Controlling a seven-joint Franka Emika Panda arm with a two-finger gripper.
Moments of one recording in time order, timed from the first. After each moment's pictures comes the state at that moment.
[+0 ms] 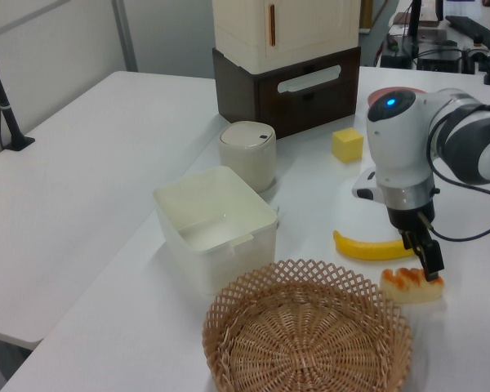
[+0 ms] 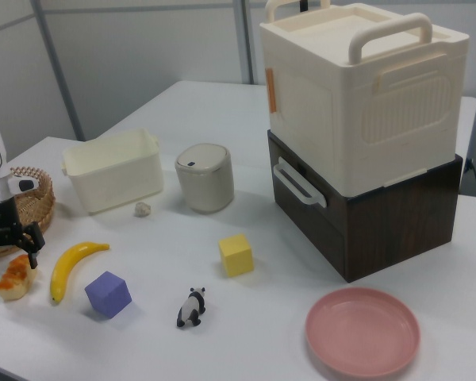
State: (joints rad) arm 0.65 0.09 -0.01 -2.15 0.04 1.99 0.02
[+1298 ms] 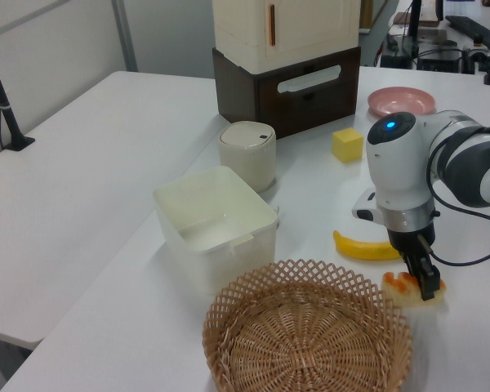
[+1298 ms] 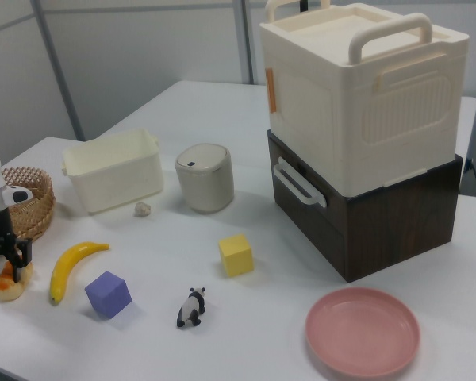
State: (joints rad) arm 0.69 0.15 -0.01 -2.15 0.07 2.06 0.06
